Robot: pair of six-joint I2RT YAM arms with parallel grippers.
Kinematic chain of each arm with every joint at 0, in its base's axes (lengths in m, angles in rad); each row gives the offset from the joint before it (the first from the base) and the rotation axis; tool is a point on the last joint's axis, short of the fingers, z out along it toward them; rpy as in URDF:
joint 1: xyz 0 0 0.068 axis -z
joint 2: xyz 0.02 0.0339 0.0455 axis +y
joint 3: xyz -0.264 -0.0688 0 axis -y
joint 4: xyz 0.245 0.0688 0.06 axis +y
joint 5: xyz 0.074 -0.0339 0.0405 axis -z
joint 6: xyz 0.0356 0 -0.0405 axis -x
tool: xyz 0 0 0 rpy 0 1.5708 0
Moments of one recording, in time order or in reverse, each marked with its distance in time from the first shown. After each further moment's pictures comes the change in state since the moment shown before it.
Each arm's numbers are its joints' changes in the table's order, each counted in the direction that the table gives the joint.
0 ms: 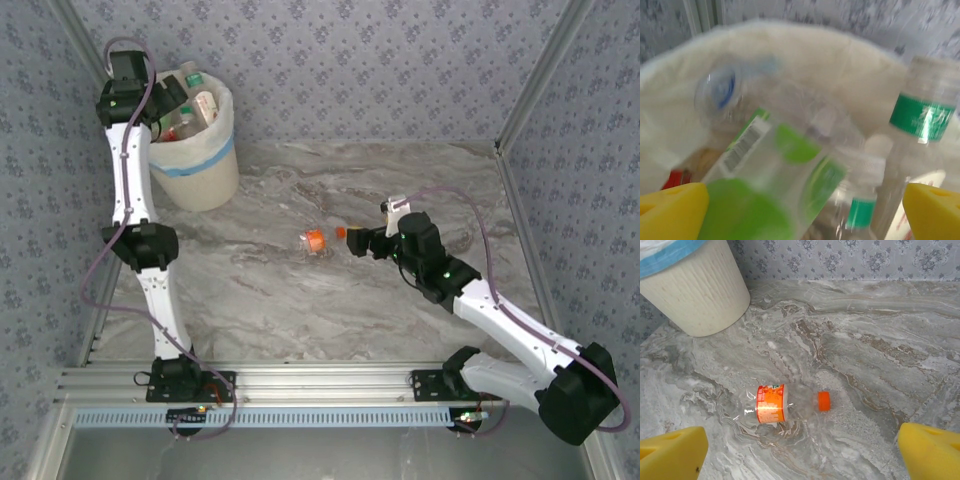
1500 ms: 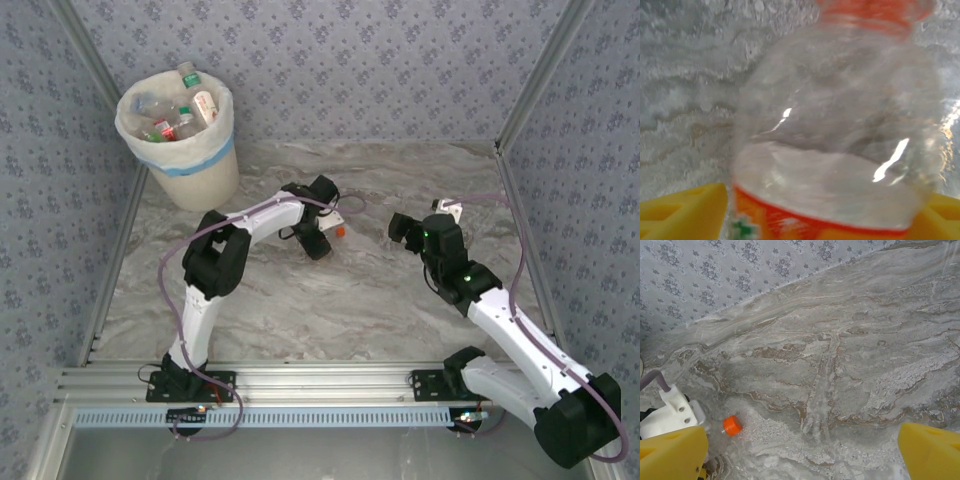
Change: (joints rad) left arm 0.768 -0.081 -1.049 -0.237 0.007 -0.820; right arm 0.171 -0.109 -0.031 0.169 0.257 -0.267
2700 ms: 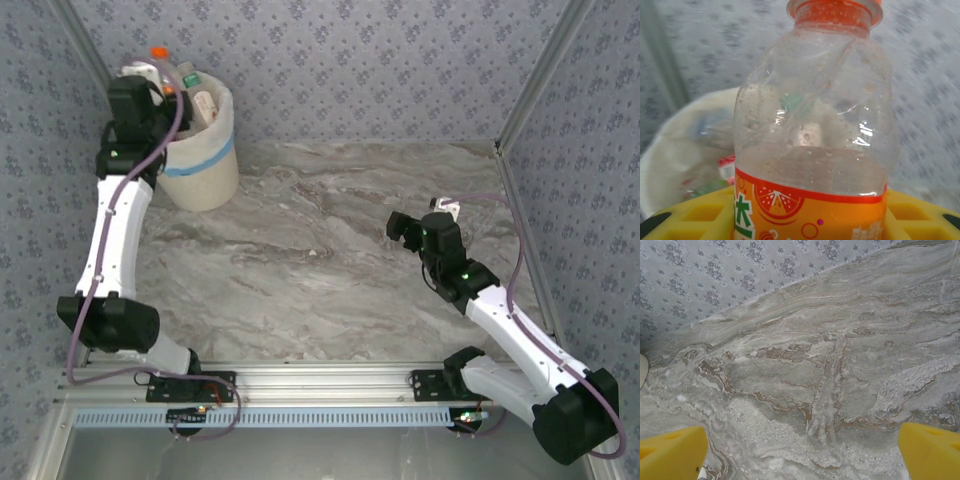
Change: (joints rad) left arm -0.650 -0.626 0.129 -0.339 -0.048 0.550; right arm 0.003 0.023 0.000 -0.031 -0.021 0.000
